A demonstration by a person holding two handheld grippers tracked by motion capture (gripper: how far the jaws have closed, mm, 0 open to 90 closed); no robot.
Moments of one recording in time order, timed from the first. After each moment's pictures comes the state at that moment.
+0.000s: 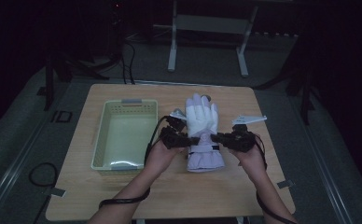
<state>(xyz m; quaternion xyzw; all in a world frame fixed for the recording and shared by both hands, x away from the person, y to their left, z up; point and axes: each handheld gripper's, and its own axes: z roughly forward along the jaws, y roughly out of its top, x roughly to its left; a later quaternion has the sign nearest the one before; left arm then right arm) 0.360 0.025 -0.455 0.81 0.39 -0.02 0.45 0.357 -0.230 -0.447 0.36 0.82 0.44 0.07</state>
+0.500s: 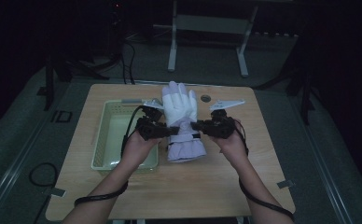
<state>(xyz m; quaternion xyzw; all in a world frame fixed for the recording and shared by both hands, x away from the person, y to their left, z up) 0.362 0.093 -0.428 0.79 0.41 0.01 0.45 0.377 -0.161 -0.415 0.33 0.83 0.44 0.07</state>
